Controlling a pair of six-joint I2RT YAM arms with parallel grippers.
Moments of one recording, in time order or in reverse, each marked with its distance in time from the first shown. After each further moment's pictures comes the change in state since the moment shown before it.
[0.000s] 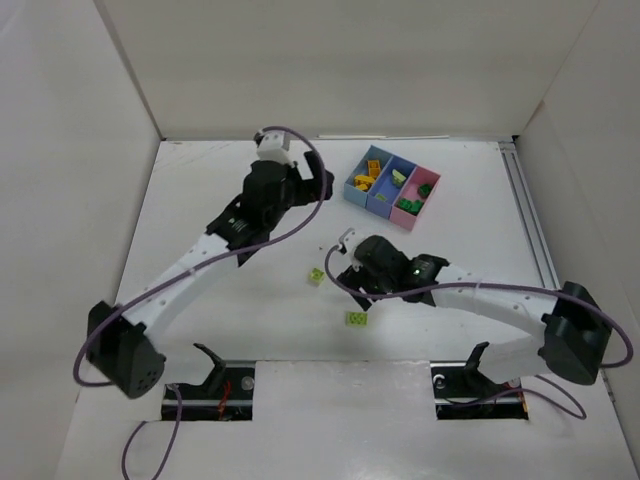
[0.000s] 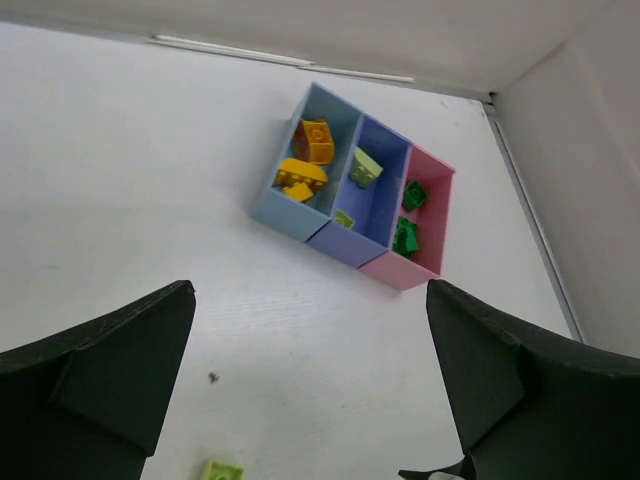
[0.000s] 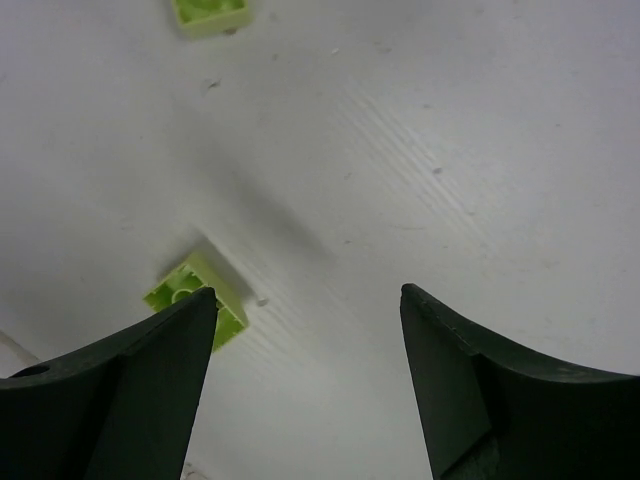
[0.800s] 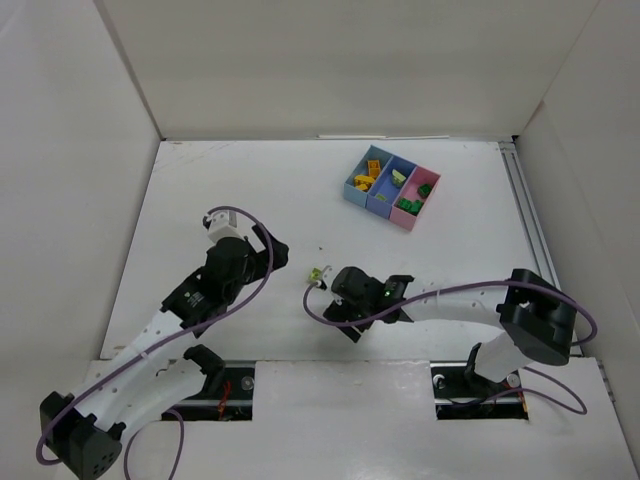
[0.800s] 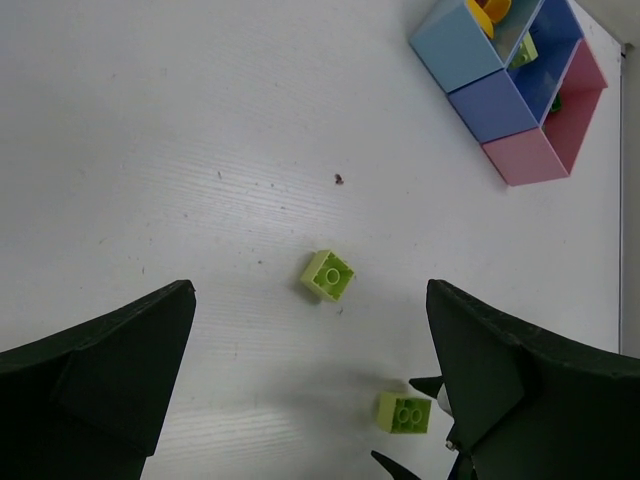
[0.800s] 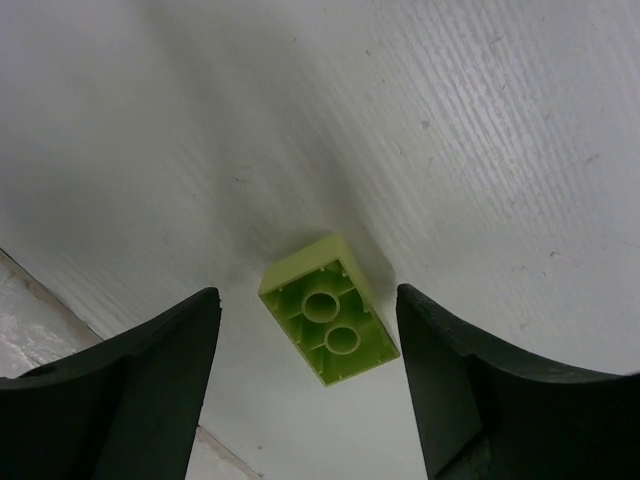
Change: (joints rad) left arm 0.021 -0.594 -0.549 -0.307 -0.103 -0.314; right arm 0.180 0.203 -0.053 0.078 -0.103 0.065
